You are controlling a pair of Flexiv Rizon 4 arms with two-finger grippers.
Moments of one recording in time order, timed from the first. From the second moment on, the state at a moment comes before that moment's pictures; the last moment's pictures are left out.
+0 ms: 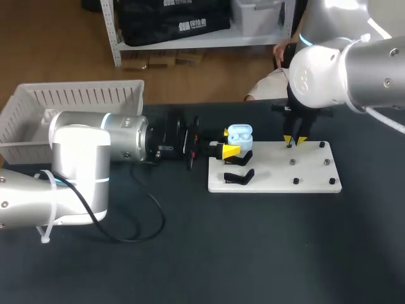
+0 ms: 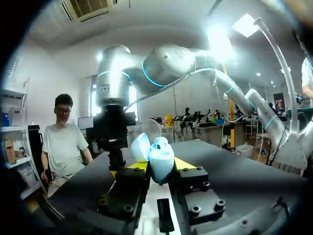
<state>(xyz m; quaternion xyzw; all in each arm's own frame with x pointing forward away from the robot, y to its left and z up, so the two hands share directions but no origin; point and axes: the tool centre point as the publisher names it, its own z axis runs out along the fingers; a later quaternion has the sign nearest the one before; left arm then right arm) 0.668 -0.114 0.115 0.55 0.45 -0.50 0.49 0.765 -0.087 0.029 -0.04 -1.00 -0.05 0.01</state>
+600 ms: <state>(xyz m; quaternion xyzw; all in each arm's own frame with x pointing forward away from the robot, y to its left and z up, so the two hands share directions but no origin) 0.668 -0.114 0.115 0.55 0.45 -0.50 0.49 0.751 -0.081 0.090 -0.02 -1.00 -0.05 -0.01</state>
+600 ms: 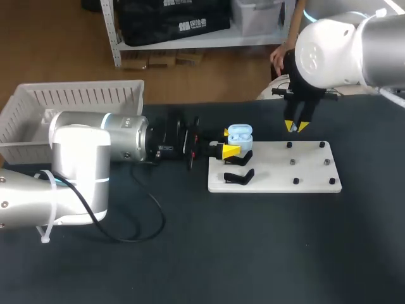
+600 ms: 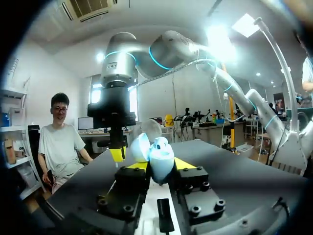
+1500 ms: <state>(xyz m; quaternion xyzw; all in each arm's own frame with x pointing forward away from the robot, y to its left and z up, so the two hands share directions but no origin) 0.668 -0.114 0.115 0.55 0.45 -0.50 0.49 0.643 0.009 0.214 0.07 -1.00 -0.03 -0.04</state>
